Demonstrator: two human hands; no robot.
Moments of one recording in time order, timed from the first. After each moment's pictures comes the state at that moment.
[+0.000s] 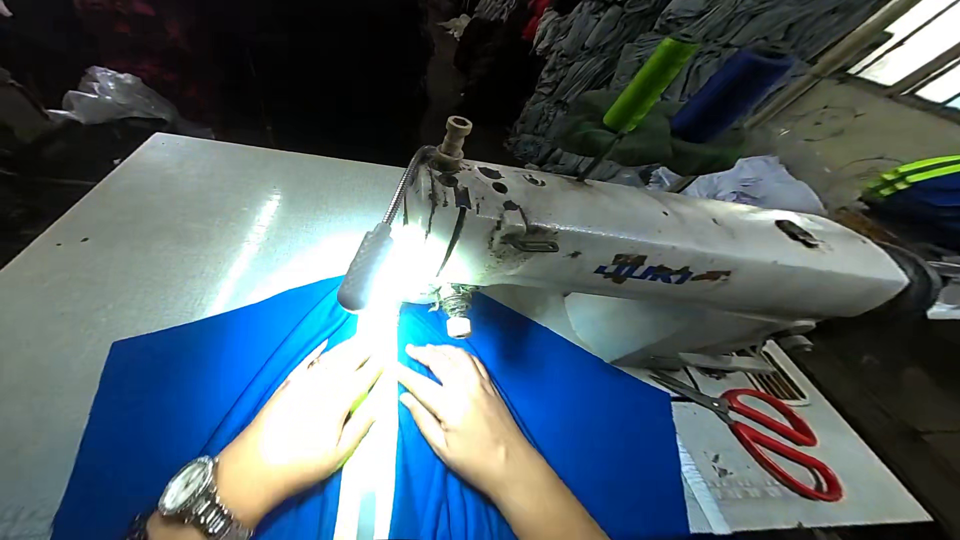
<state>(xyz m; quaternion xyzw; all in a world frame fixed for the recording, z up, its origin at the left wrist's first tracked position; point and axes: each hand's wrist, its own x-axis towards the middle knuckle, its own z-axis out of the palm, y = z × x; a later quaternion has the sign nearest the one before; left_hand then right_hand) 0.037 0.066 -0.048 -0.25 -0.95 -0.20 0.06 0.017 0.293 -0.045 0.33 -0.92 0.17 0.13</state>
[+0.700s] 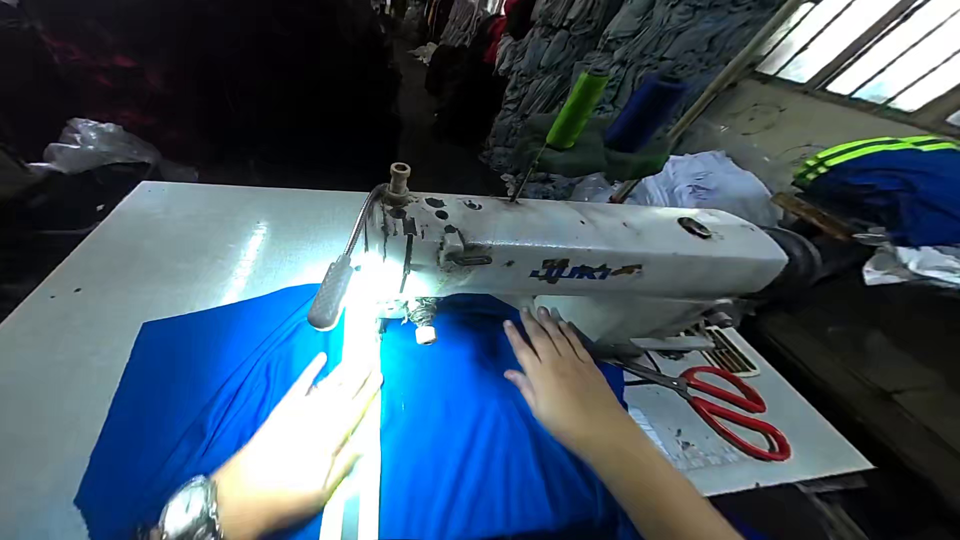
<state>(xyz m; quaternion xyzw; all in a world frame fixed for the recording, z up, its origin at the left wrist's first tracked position) 0.034 0.064 -0.026 -0.33 -0.93 -0.11 -0.07 0.002 0.416 -0.017 0.21 -0.97 -0.01 0.12</state>
